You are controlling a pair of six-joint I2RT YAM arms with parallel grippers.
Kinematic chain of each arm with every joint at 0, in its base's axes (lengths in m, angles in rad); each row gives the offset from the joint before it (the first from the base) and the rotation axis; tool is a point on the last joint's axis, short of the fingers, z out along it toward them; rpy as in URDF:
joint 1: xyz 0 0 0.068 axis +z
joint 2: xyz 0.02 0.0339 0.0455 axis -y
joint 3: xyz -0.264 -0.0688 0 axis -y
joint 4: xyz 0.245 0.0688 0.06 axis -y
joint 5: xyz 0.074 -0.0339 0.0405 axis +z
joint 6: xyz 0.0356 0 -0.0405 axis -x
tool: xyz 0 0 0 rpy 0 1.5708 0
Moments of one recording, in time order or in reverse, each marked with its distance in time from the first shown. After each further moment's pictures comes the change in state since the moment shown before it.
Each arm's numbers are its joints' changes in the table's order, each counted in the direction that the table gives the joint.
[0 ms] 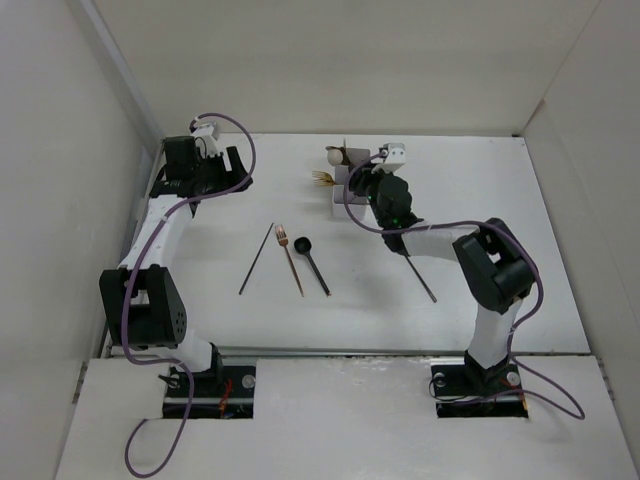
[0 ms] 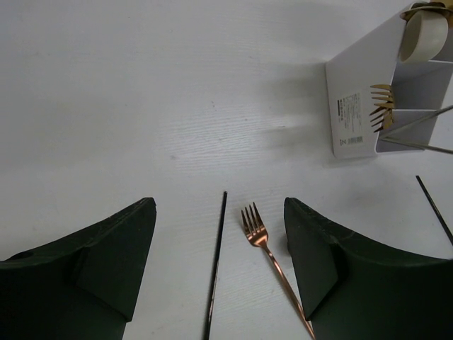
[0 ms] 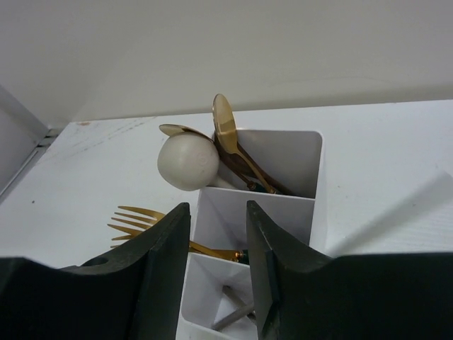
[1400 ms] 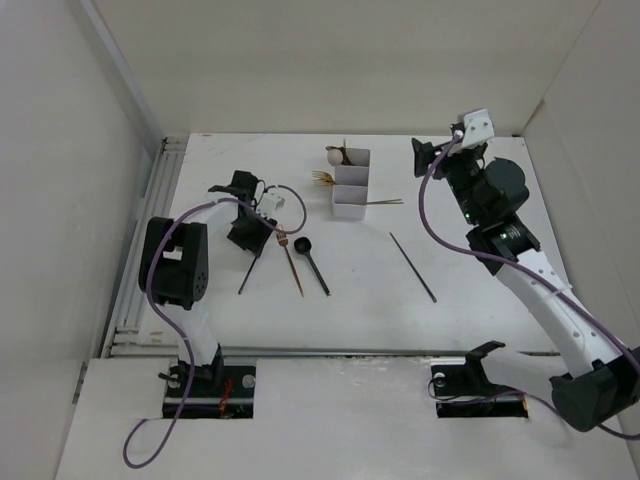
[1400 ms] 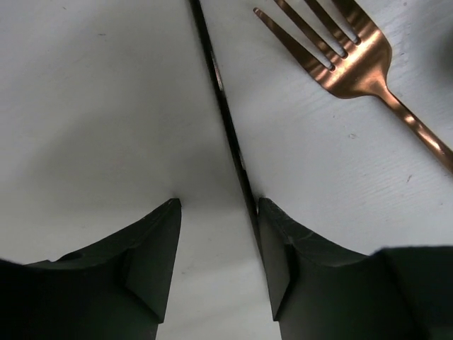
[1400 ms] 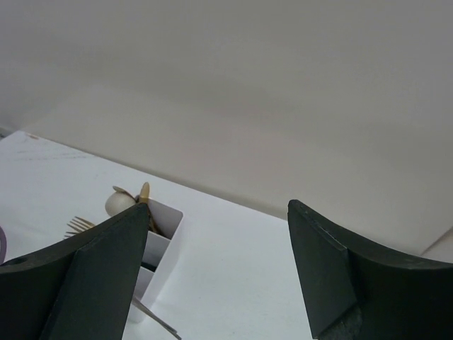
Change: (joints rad) left arm -0.219 -0.316 -0.032 -0.386 0.246 -0.518; right arm -0.148 0.771 0.048 -0.671 0.191 0.478
